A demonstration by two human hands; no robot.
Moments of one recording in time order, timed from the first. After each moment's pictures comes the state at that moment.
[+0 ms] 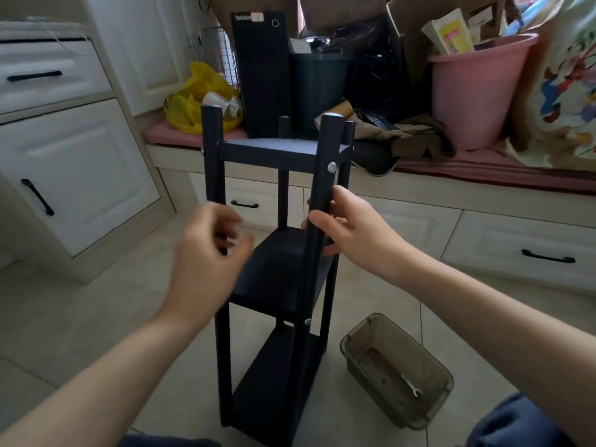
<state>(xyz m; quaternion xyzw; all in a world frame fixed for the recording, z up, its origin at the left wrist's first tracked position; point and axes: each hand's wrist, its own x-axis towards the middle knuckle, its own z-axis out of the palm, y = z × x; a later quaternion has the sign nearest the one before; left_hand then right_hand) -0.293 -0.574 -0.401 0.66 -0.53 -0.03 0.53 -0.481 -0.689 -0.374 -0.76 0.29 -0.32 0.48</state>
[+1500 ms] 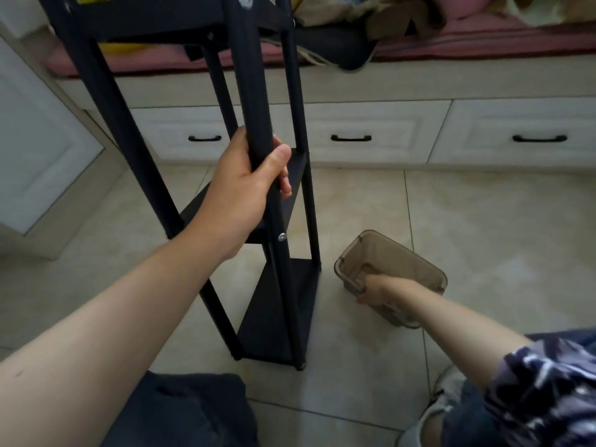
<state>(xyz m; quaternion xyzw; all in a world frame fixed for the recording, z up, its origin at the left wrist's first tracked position) -0.332 -0.647 -0.433 0.56 -0.54 -0.35 0.52 -0.545 -0.716 -0.679 -0.73 0.55 0.27 0.31</state>
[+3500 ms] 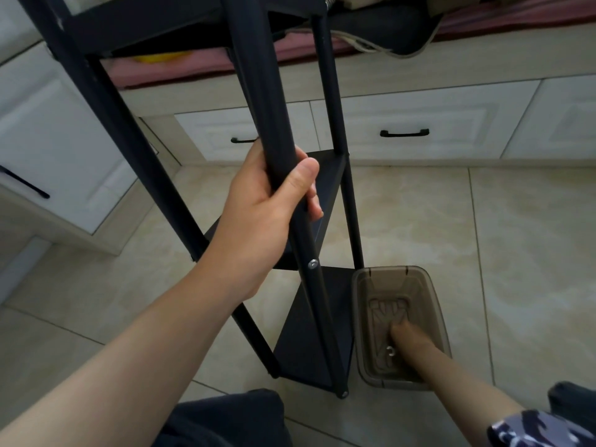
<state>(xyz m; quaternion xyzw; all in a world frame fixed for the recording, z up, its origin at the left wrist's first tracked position) -0.324 -0.646 -0.430 0.56 -0.53 -0.35 0.53 -0.516 -0.689 -0.807 -0.74 0.56 0.21 0.32</state>
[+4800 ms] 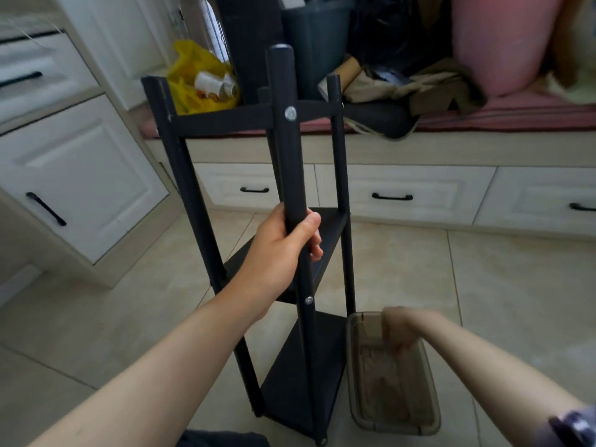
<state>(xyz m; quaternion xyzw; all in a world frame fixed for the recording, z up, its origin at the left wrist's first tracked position) -0.311 -0.629 -0.425 0.59 -0.51 -0.36 0.52 -0.499 -0.750 -0.639 -0.78 0.47 0.30 0.30</state>
